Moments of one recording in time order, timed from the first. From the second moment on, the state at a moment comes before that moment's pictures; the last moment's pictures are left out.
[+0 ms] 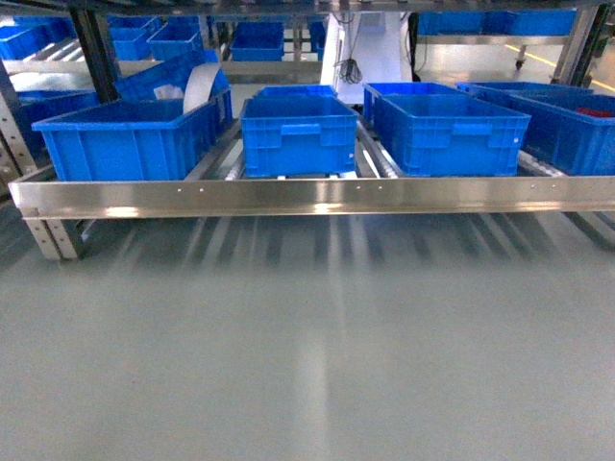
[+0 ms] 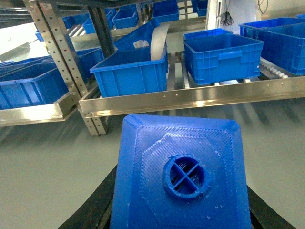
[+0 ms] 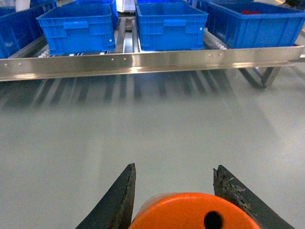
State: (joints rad) left arm 0.01 0.89 0.19 0.61 -0.12 0.19; right arm 0.21 0.75 0.14 0.31 0.29 0.08
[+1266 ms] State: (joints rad) left arm 0.01 0.89 0.19 0.61 -0.12 0.19; right arm 0.21 0.75 0.14 0.31 0.29 0.08
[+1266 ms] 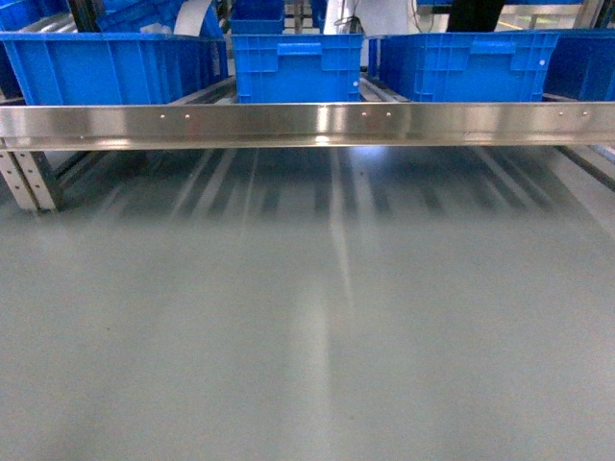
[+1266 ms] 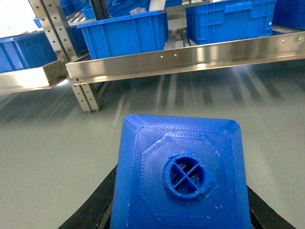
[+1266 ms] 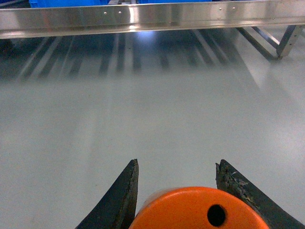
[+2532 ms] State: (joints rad) left arm 0.01 0.89 0.19 0.60 -0.12 0.19; right arm 0.21 0.75 0.14 0.31 0.29 0.08
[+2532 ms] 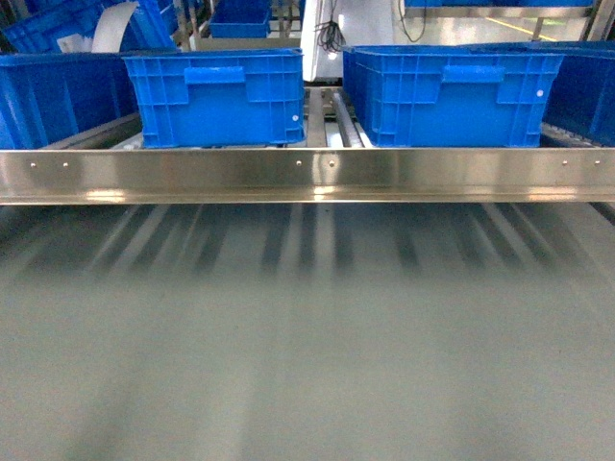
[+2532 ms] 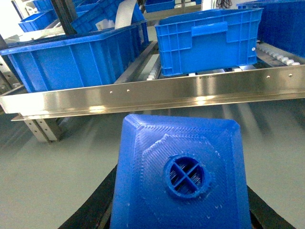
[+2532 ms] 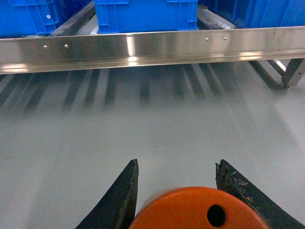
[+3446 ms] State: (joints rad) left arm 0.01 0.89 0.19 0.61 -0.11 0.19; right arm 0.21 0.75 0.14 0.31 0.29 0.08
